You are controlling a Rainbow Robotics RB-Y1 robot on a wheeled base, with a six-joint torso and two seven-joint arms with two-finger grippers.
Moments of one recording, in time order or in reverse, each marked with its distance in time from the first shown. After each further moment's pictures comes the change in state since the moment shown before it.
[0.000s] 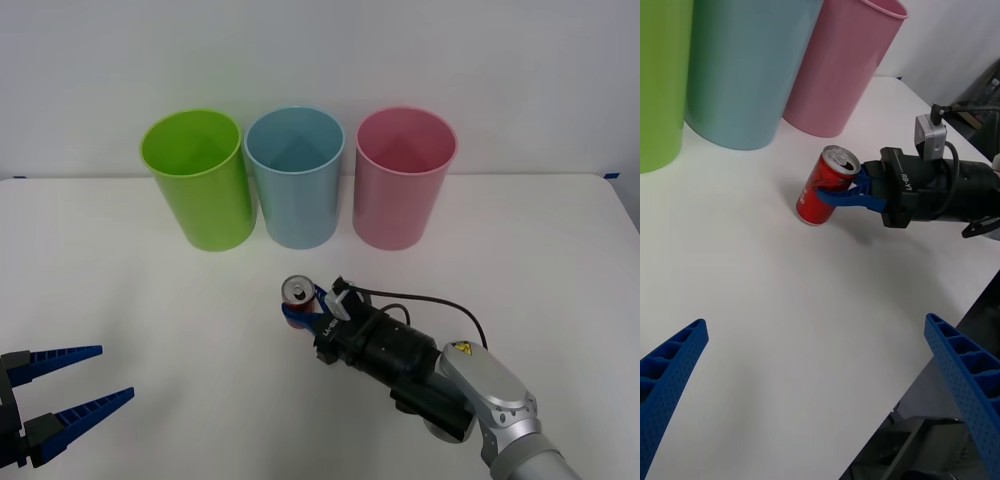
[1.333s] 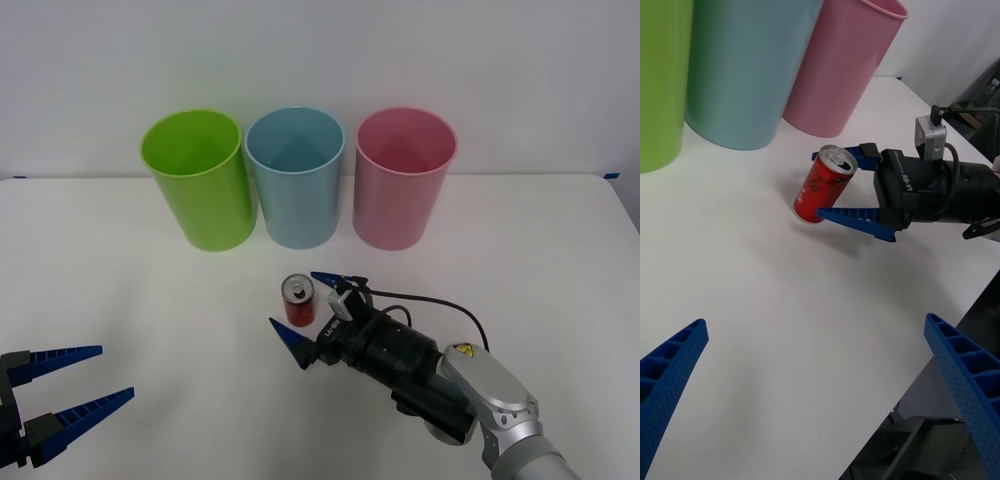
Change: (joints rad) right arm 0.007 0.000 -0.003 0.001 0.000 0.008 -0.017; left arm 0.000 0.000 0.000 0.000 0.000 0.000 0.000
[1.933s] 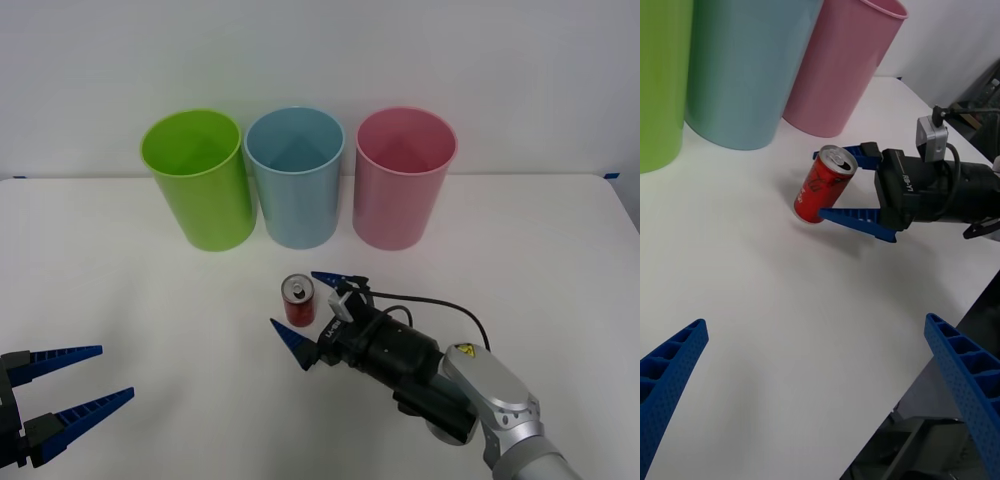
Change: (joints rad) right arm 0.002 -0.002 -0.003 0.000 0.000 -0.007 0.019; left arm 0.000 0.000 0.000 0.000 0.000 0.000 0.000
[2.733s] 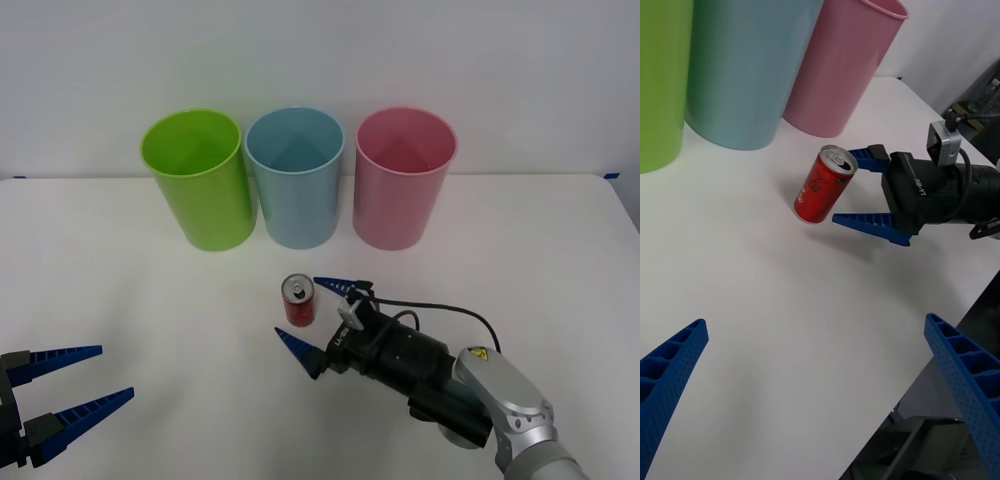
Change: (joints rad) right arm 0.019 -0.019 -0.030 -0.001 0.000 -0.097 0.020; left arm 0.000 0.000 0.000 0.000 0.000 0.000 0.000
